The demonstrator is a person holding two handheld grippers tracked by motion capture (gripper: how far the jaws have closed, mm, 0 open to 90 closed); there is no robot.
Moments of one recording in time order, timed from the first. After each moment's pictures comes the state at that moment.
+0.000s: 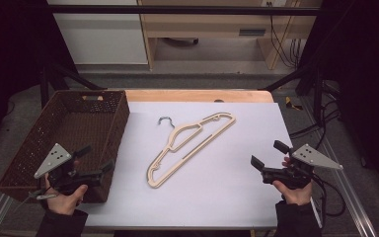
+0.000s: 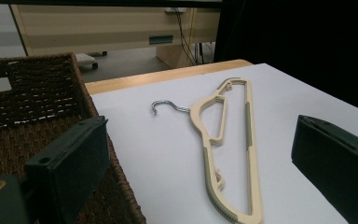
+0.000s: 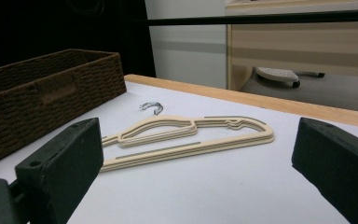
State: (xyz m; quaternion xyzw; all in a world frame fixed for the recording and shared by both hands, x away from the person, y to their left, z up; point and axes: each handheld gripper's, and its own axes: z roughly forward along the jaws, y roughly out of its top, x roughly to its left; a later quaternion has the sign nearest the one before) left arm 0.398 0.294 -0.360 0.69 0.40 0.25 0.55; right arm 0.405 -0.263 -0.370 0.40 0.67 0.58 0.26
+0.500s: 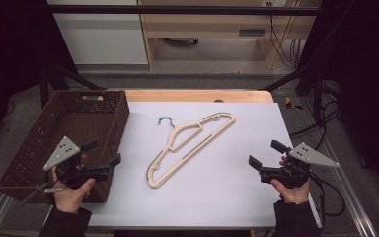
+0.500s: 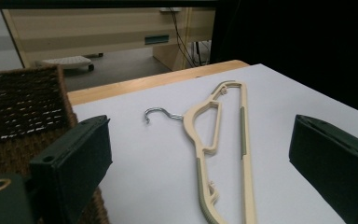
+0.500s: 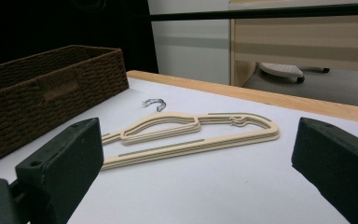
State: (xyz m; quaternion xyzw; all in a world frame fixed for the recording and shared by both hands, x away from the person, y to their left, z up) left arm 0.409 0.270 -0.346 0.70 0.38 0.25 0.54; right arm 0.409 -0.259 -0.370 0.40 0.67 0.57 0.25
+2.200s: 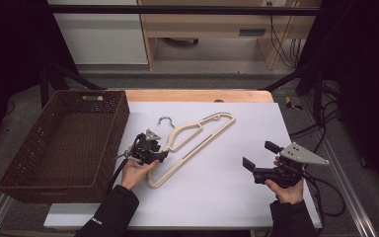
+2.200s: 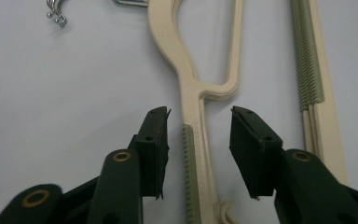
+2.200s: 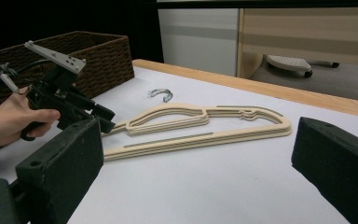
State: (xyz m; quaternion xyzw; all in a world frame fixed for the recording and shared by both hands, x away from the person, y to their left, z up) left arm 0.535 0.152 -0.463 0.84 0.41 0.15 0.33; right arm 0.413 -0.246 -0.374 0.39 0.70 0.56 0.24
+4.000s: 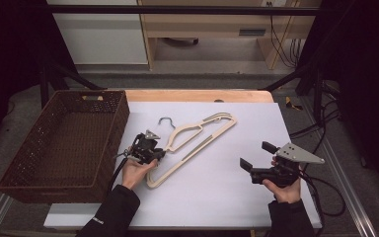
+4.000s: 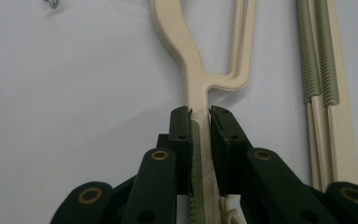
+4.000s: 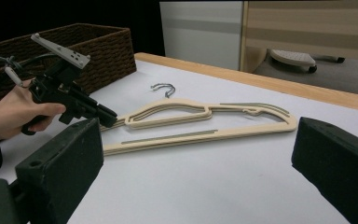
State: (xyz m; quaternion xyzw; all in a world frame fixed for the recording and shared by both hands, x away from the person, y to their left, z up) left arm 0.537 0.153 -0.463 0.84 0.42 0.14 0.33; right arm 0.417 -0.241 -0.378 0.39 0.70 0.55 0.23
